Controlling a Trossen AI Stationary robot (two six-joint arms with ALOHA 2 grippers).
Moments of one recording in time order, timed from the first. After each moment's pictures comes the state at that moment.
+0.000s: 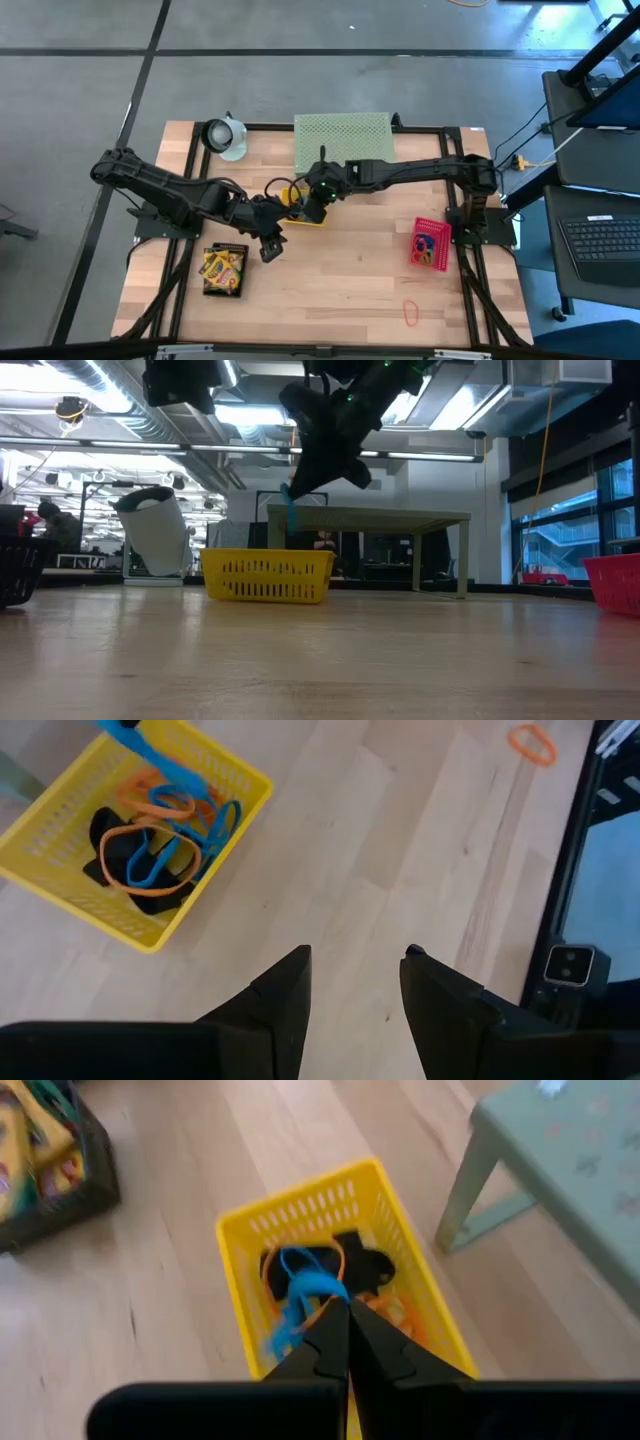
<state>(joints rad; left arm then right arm) -0.29 1.34 1.21 -0.80 -0.13 -0.75 -0.04 1.92 1.52 -0.51 0.06 0.40</state>
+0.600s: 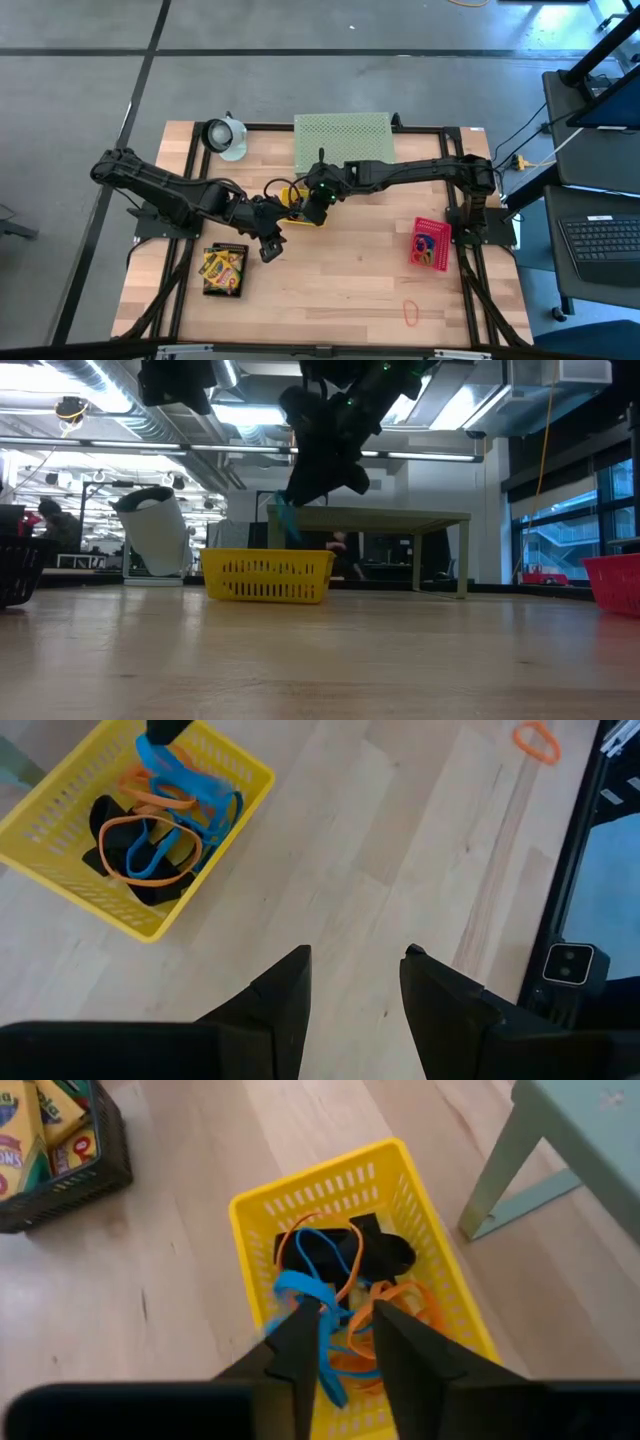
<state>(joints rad) -0.29 1.34 1.21 -0.81 -0.13 -0.77 -0.04 1.93 1.52 -0.51 0.02 0.39</state>
